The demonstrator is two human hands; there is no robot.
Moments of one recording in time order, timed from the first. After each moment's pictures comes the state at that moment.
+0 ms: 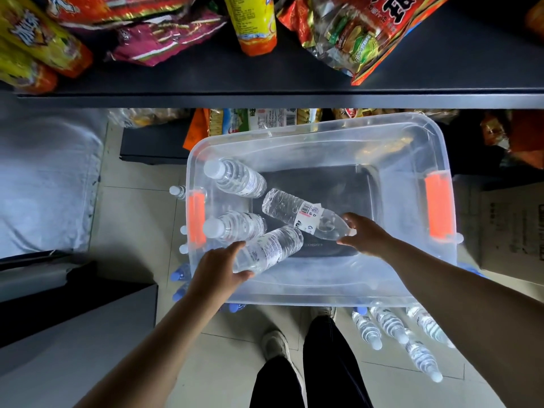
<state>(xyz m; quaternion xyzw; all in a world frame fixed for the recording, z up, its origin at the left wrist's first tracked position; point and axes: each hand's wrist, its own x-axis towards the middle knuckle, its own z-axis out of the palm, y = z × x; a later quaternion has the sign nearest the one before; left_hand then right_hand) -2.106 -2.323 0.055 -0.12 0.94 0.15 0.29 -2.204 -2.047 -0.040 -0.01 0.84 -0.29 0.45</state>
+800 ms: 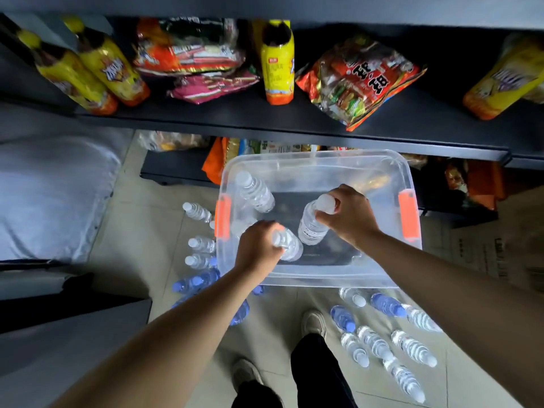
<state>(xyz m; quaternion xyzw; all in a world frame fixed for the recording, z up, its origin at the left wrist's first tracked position) -2.120 -2.279 0.115 -0.14 0.93 0.31 0.13 -2.206 -2.105 0.112 -0.07 0.94 -0.31 0.14</state>
